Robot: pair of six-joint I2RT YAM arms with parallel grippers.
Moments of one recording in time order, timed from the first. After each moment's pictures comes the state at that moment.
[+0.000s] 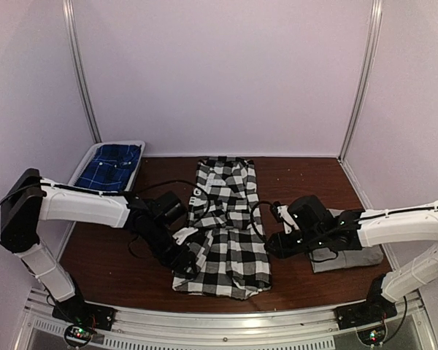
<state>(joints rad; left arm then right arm) -0.90 1.65 0.96 -0.59 0.48 -0.32 0.91 1.31 0.67 -0.20 0.00 0.55</state>
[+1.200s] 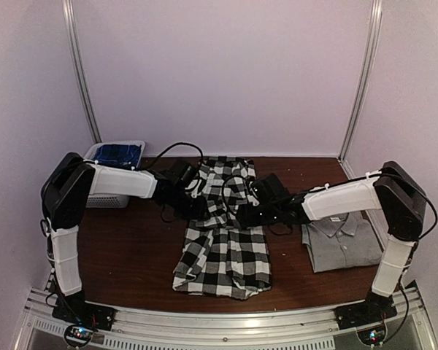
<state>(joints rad) -0.70 2.02 1.35 -0.31 0.20 -0.49 0.81 1.81 1.06 -0.03 0.14 0.53</state>
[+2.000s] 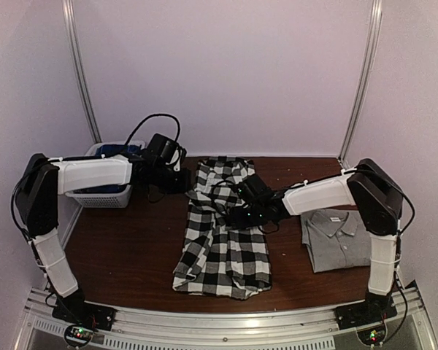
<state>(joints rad) -0.63 1.82 1.35 -0.31 0.06 -0.49 0.81 2.01 1.26 -0.15 0.13 0.53</state>
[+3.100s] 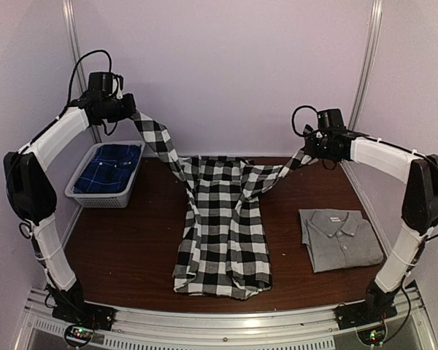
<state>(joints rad) -0.20 1.88 1.93 -0.44 0.01 -0.33 0.28 1.74 1.44 -0.30 0.27 0.39</state>
